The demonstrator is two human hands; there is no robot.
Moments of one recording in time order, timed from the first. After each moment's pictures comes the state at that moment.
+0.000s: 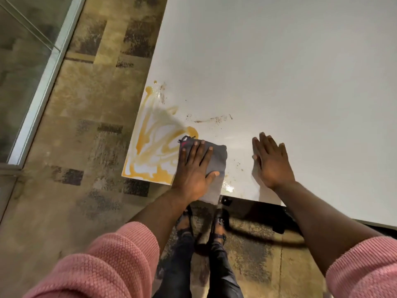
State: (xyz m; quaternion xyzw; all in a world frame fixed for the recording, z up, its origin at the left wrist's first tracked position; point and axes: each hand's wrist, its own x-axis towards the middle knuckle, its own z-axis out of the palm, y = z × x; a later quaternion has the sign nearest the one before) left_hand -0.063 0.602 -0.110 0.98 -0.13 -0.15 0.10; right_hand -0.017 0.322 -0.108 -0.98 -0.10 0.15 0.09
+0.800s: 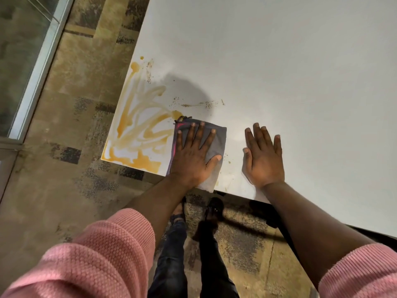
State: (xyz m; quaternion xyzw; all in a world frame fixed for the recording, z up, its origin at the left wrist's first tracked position) left_hand -0.046 0.551 -0.143 0.99 -0.08 -0.11 0.08; right_hand -0.020 0.306 -0.142 -0.98 -0.11 0.08 0.11
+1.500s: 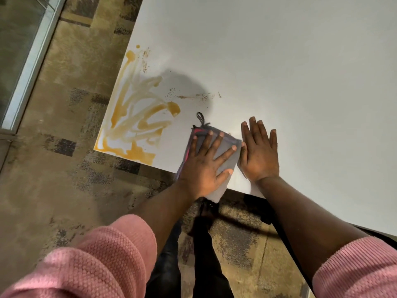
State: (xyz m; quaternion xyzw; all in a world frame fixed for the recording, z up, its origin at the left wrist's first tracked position) left_hand -0.080 0.507 -0.142 0.98 -0.17 -0.09 0.09; right_hand -0.021 0.303 -0.146 -0.98 -0.12 0.09 0.12
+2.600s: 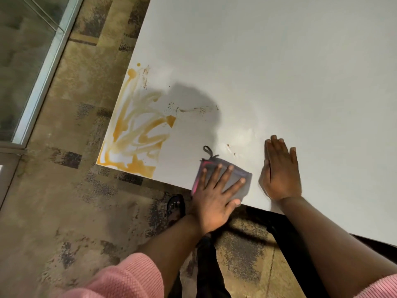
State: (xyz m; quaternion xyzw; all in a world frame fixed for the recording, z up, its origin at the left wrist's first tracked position) left_hand -0.130 0.474 -0.140 0.97 -0.18 -0.12 0.10; right_hand -0.029 0.249 -0.132 -0.98 -0.09 0.07 0.17
